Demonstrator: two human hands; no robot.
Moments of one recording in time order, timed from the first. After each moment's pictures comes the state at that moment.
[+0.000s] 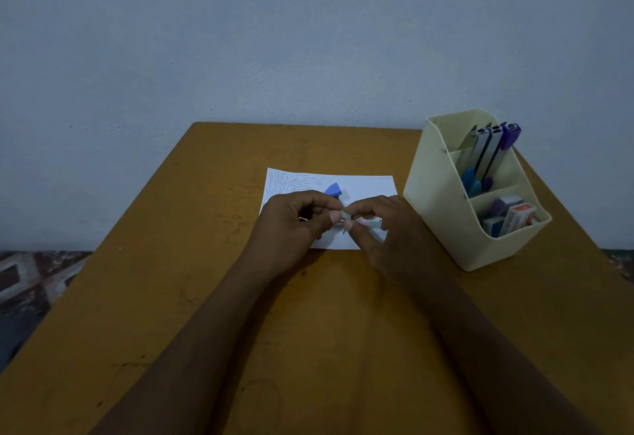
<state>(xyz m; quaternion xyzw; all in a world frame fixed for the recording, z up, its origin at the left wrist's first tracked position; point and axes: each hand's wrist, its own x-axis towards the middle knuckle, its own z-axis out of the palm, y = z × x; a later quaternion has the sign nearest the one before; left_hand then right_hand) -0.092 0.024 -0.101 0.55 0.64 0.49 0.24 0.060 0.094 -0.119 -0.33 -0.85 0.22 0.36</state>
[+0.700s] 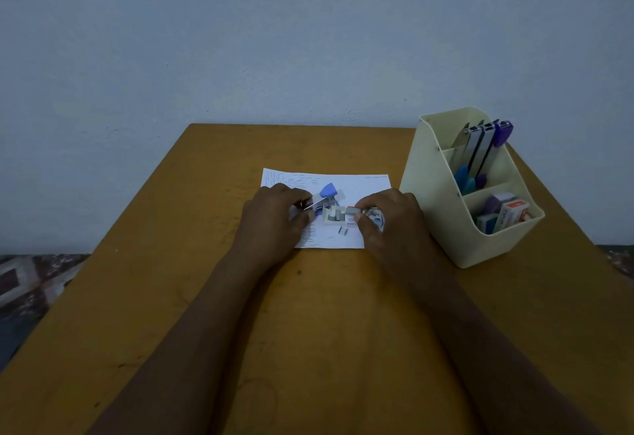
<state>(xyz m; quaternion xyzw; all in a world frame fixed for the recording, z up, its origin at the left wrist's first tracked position) -0.116 0.041 -0.116 0.60 0.75 0.29 0.03 0.061 0.116 -0.136 -0.40 -0.83 0.14 0.35</state>
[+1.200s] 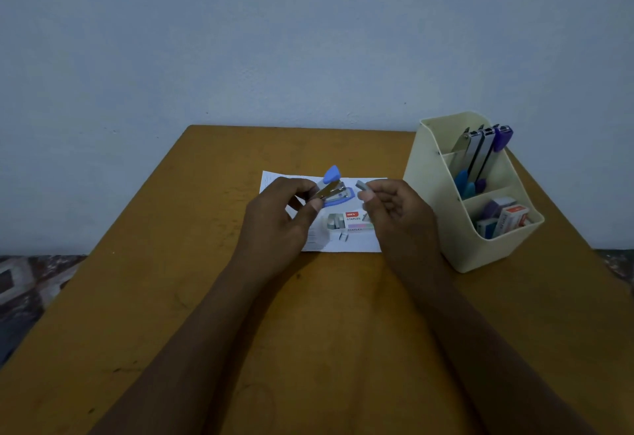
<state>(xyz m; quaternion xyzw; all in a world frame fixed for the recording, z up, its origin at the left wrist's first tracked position) -0.094 0.022 -0.098 0.57 0.65 0.49 0.07 0.060 0.095 -0.106 -0.40 -0.69 0.36 0.48</state>
